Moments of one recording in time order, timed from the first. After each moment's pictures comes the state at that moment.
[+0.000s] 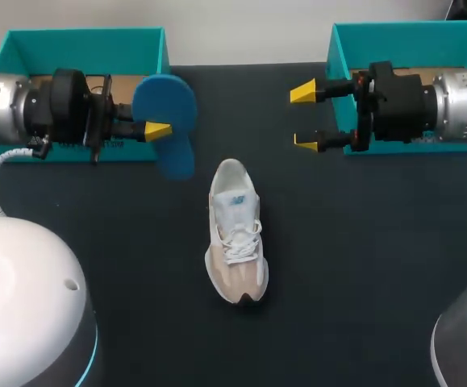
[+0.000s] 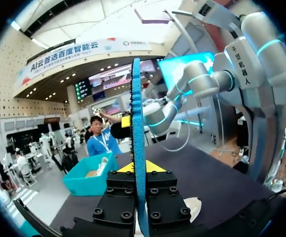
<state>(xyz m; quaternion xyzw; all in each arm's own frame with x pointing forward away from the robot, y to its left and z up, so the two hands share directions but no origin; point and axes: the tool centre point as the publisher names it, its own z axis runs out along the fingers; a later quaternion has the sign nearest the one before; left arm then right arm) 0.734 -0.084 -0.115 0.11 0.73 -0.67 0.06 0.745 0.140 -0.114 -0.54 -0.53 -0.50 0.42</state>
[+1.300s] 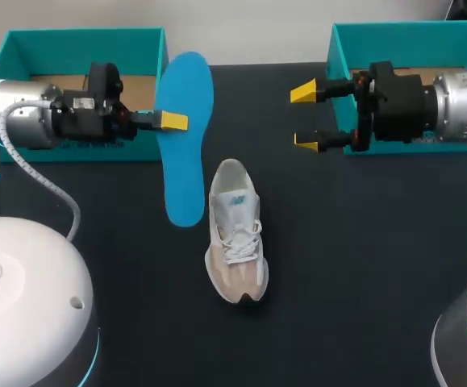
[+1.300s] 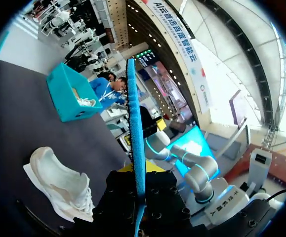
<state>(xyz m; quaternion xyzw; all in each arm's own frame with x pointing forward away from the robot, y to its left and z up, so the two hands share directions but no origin) 0.752 -0.104 -0.136 -0.32 0.62 -0.59 -0.39 0.745 0.139 -0.114 -0.54 -0.53 -0.50 0.42</state>
